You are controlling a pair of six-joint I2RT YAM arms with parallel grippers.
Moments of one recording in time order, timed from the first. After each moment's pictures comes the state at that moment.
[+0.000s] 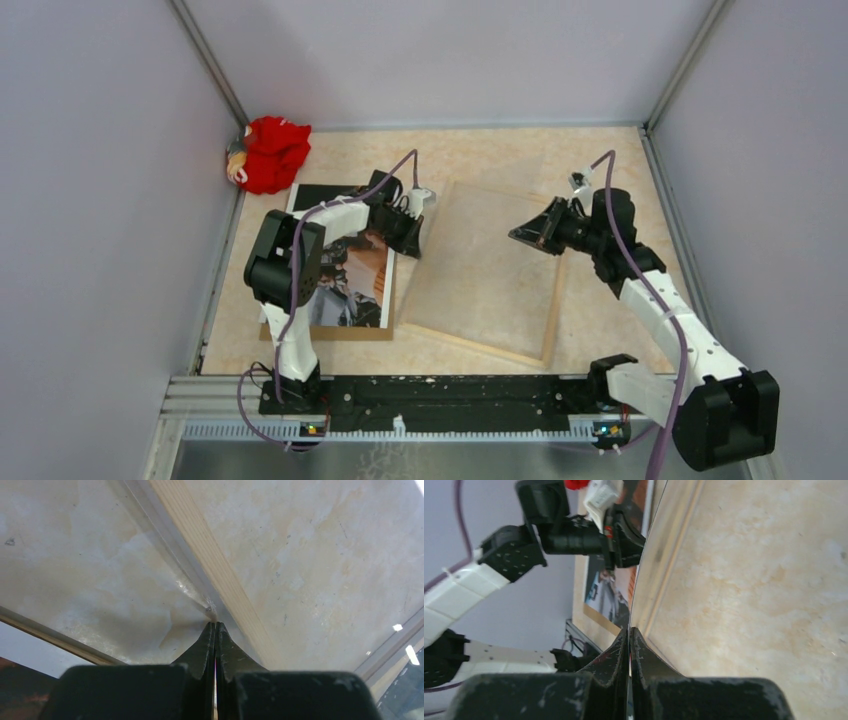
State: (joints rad) left arm -0.39 1.94 1.24 -0.43 0.56 0.21; right arm 0.22 1.02 0.75 -0.15 -0.59 0.83
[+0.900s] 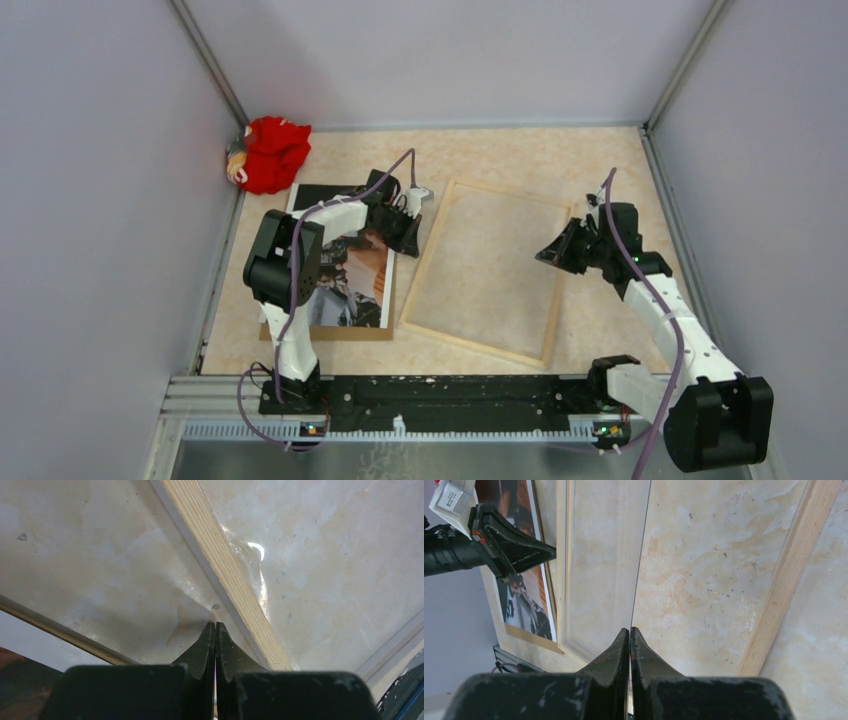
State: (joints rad) left arm -0.38 1.94 1.24 -0.43 0.57 0.21; right arm 0.12 1.00 0.71 -0.46 -0.38 0.60
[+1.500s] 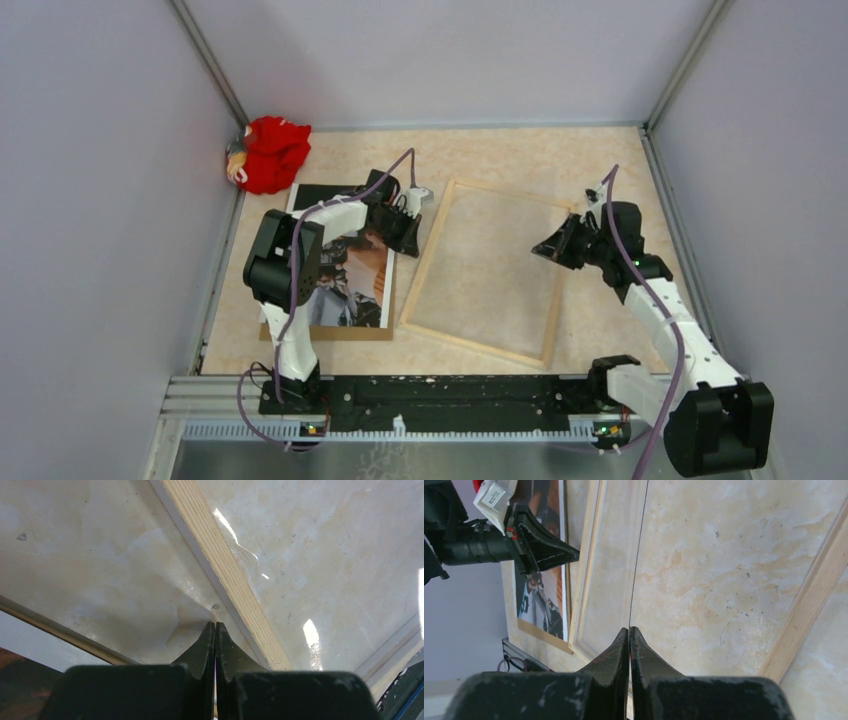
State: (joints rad) left arm -0.38 1.94 1.24 -0.43 0.57 0.21; right arm 0.12 1.00 0.69 -0.37 -0.44 0.59
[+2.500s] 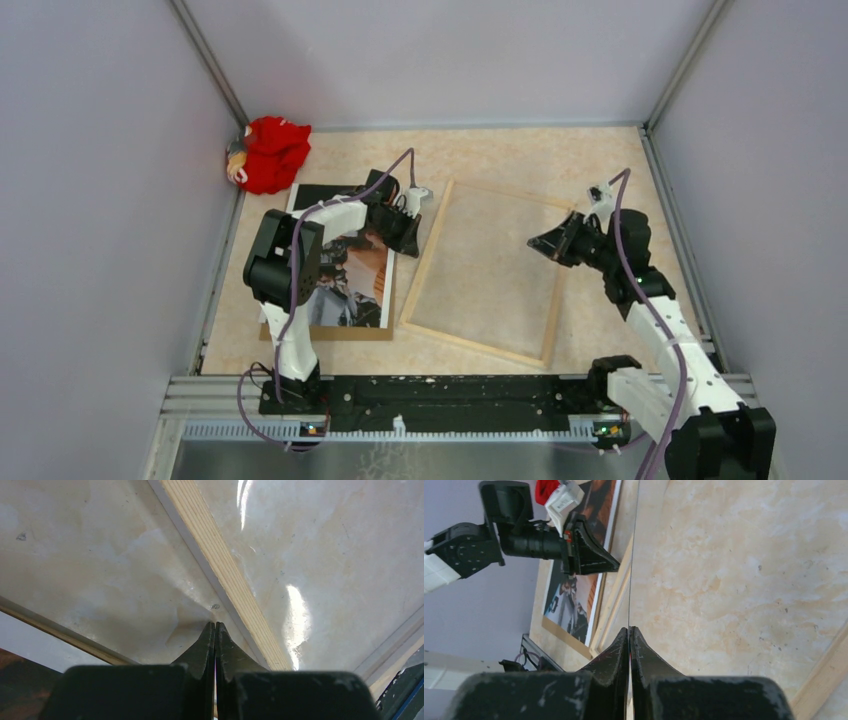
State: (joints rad) left arm -0.37 1.94 1.24 -0.43 0.58 0.21; right arm 0.12 0.86 0.61 -0.17 -0.54 0.62
